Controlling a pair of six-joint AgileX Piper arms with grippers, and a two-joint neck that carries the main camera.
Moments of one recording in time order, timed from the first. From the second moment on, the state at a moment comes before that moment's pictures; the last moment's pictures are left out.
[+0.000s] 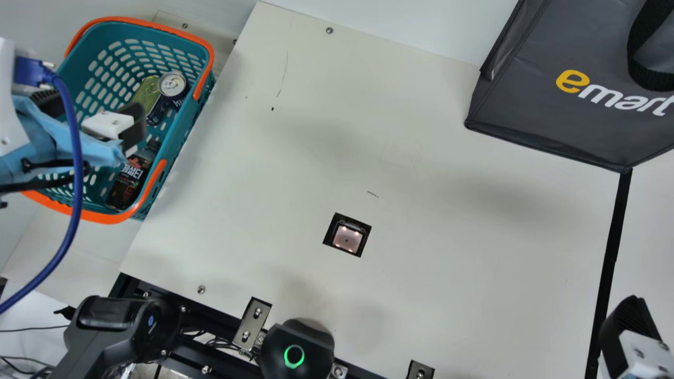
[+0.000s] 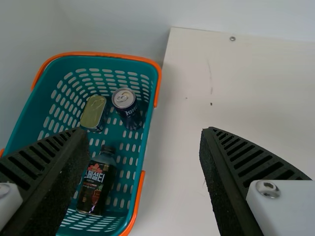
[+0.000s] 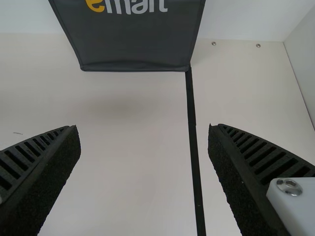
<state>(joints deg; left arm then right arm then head) 16.4 46.9 -61.5 -5.5 62.5 8.5 0.7 42.6 -69.8 -0.8 69.4 -2.2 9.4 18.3</state>
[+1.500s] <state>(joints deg) 43.2 59.7 -53.2 -22.5 53.0 42.3 0.7 42.6 -69.8 -0.8 69.4 -2.2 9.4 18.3</state>
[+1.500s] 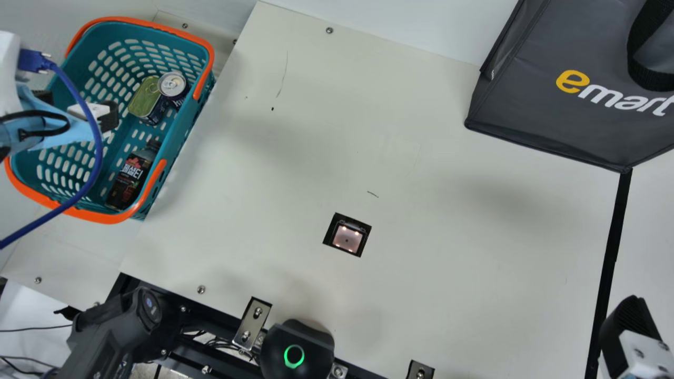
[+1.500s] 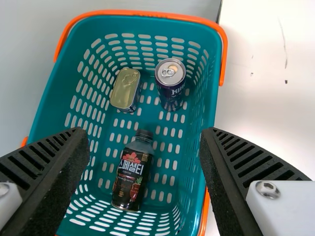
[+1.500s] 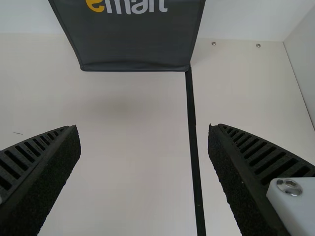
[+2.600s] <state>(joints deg) 51.9 77.3 -48.5 -33.2 42.9 62.5 0.7 42.6 -69.8 -0.8 69.4 -2.2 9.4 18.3</state>
